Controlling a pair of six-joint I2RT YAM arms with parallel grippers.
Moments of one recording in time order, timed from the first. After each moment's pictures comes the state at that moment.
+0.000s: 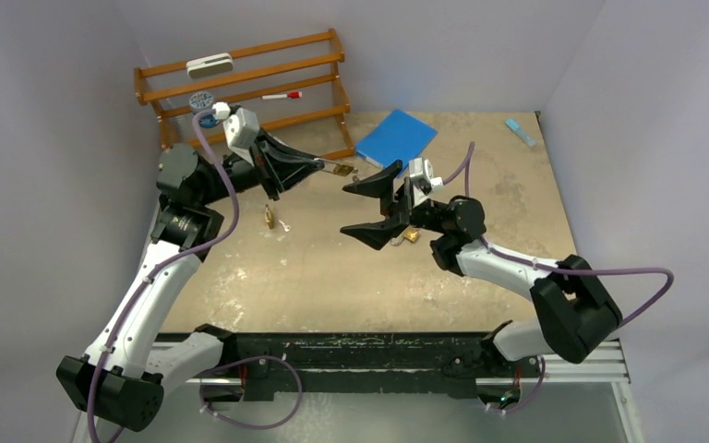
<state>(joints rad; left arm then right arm) -0.31 1.03 1.10 0.18 0.90 -0.31 0.63 1.39 0.69 1.29 -0.80 0.51</state>
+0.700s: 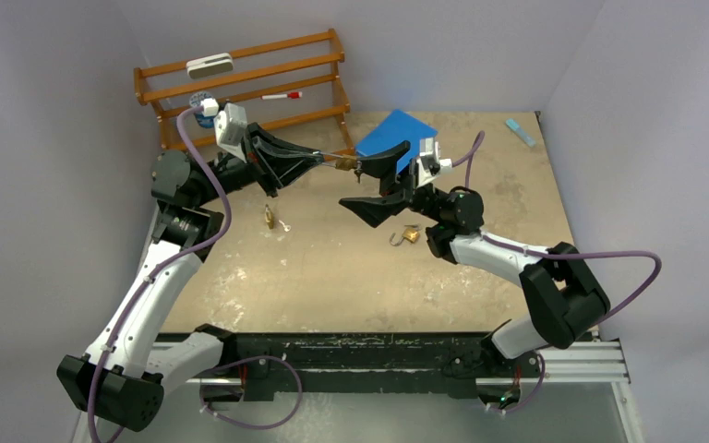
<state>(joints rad) -0.31 1.03 1.09 0.38 0.89 -0.47 0.60 1.49 0.77 1.45 -0.67 0.62</state>
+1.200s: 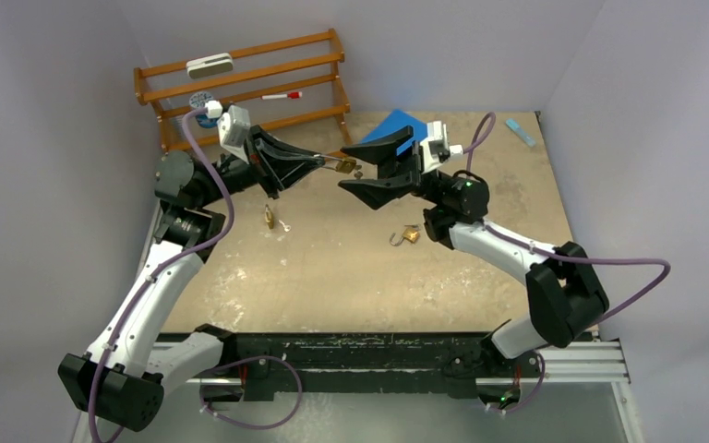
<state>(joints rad) -0.31 1.03 1.06 0.38 0.89 -0.47 0.60 1.49 0.94 1.45 -0.72 0.66</state>
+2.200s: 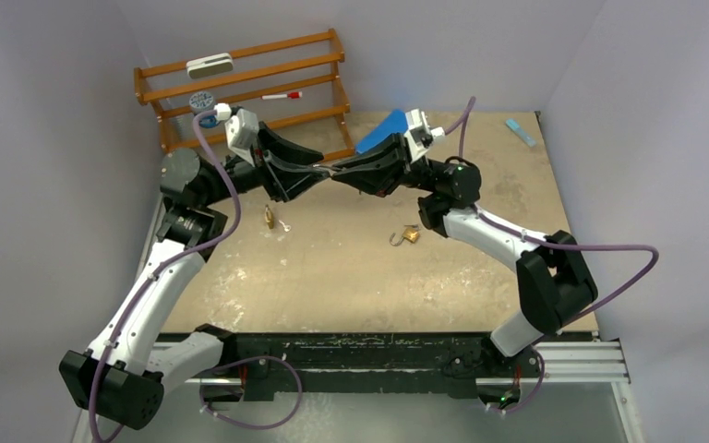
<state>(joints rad) -0.31 1.03 1.06 0.34 0.91 -0.41 0.58 1.58 1.05 1.43 -0.86 0.78</state>
